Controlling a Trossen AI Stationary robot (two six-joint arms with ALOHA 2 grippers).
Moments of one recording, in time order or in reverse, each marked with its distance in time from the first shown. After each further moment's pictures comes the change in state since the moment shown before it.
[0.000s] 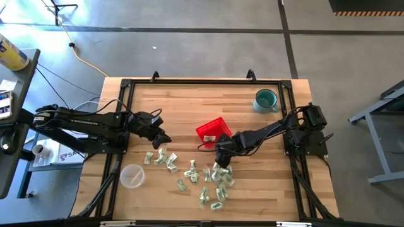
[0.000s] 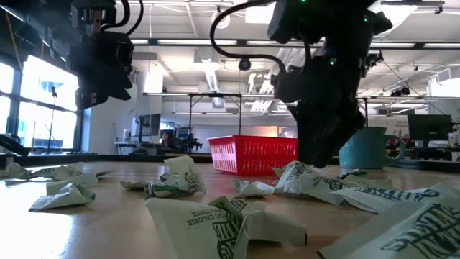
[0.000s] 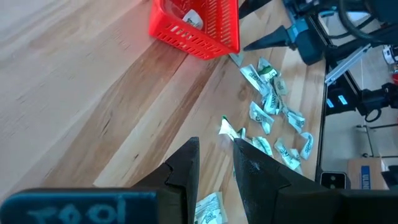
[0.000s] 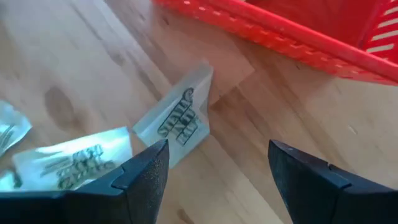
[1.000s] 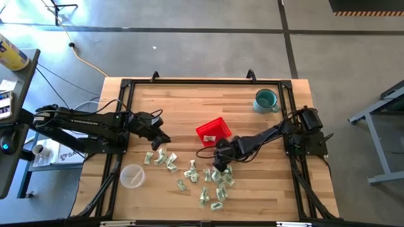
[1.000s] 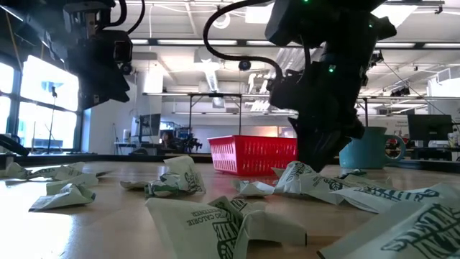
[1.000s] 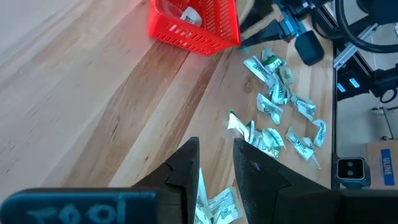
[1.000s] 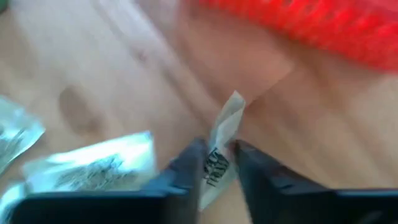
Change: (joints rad) left arm 0.001 0.000 0.000 -0.017 -0.001 0.105; right arm 0.068 0.090 0.004 0.052 0.004 0.061
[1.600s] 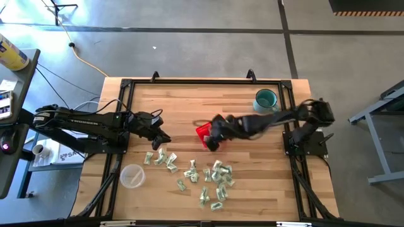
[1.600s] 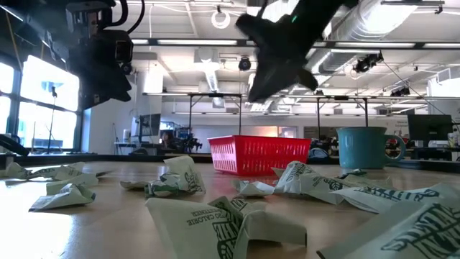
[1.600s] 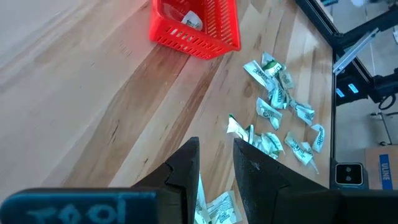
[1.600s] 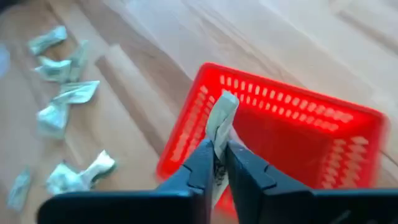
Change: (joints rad) left arm 0.000 0.000 0.000 0.008 -0.009 -0.022; right arm -0.210 -0.192 0.123 0.056 0.083 -0.220
